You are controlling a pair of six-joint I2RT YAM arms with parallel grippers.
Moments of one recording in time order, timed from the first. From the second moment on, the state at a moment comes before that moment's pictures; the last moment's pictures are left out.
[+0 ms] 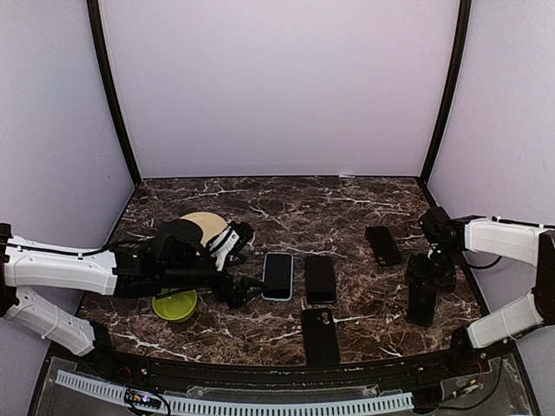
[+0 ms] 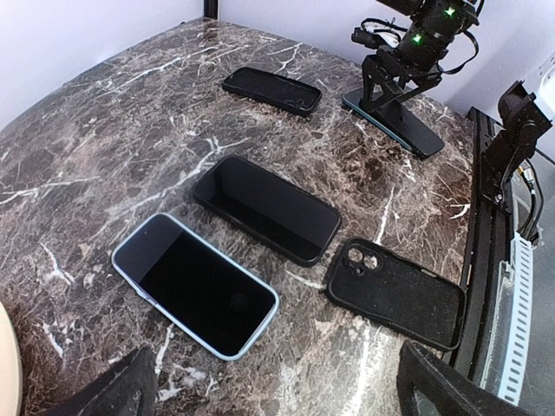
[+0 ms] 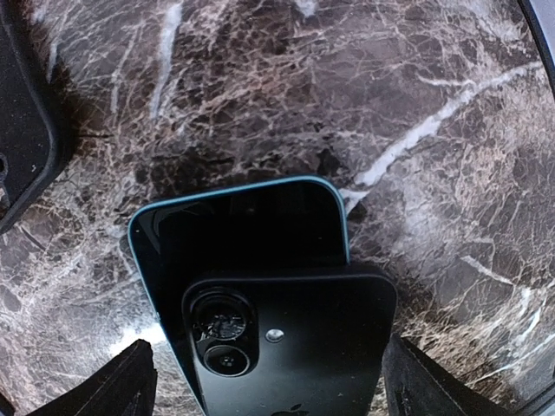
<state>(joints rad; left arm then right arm) -1.02 1.27 0.68 0.07 0.06 -0.12 0.21 1.31 0.69 -0.78 0.13 0.63</state>
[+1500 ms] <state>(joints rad) -1.02 1.13 0.58 0.18 0.21 0.02 0.54 1.59 0.88 -1.00 0.05 0.43</state>
